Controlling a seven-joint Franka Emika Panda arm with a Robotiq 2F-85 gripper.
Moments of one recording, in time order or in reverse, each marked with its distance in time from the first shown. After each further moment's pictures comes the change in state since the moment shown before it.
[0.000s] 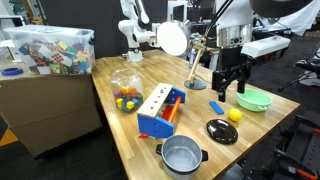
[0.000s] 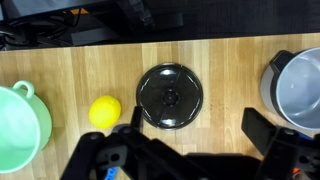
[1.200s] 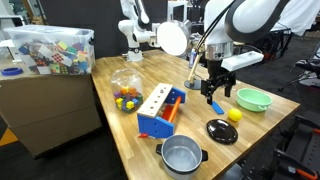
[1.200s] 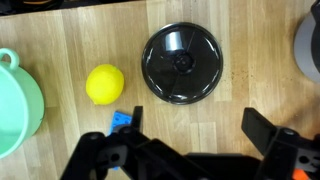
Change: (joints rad) arm -0.010 0.206 -0.076 0.098 -0.080 0.110 0.005
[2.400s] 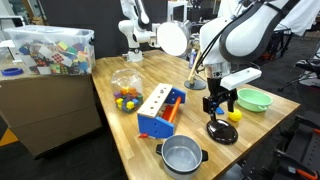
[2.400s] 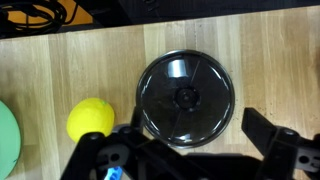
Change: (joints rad) arm 0.030 0.130 -0.001 0.008 0.023 0.016 0.003
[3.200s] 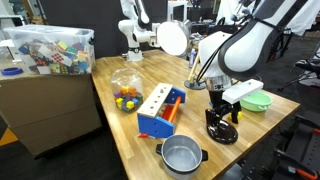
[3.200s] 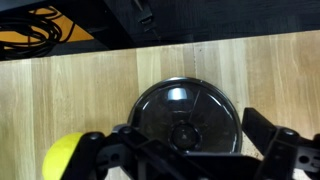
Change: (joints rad) arm 0.035 0.078 -0.002 -0.009 0.036 0.022 0.000
